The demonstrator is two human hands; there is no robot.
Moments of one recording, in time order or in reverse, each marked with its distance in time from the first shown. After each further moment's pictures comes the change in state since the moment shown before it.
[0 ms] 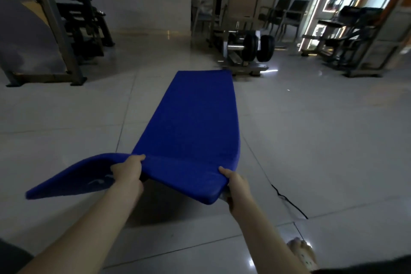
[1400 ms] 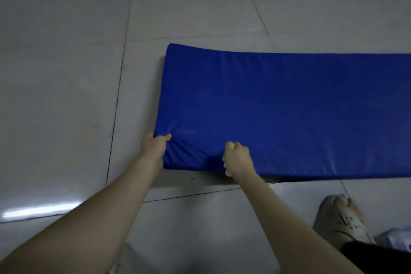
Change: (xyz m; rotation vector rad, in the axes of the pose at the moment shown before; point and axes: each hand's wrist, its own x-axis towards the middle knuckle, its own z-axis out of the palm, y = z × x) left_hand 0.156 -0.156 -0.014 0.336 -0.134 -0.072; right_hand 0.126 0.131 0.047 -0.916 0.044 0.025
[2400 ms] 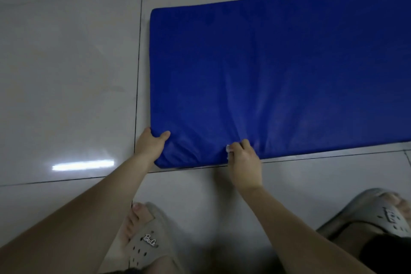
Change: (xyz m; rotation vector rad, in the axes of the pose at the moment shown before) left_hand 0.045 -0.076 -0.117 0.561 0.029 -0.011; right_hand -0.010 0.078 0.123 -0.347 0.166 -0.446
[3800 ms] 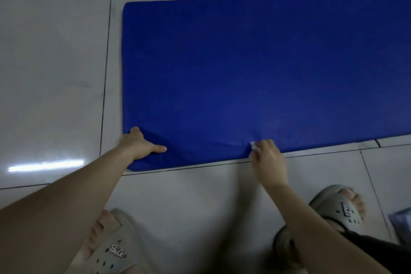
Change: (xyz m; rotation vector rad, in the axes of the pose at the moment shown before) left_hand 0.026 0.008 0.038 0.536 -0.222 -0.089; right_hand 0.020 0.111 -0.066 -0.113 0.034 0.070
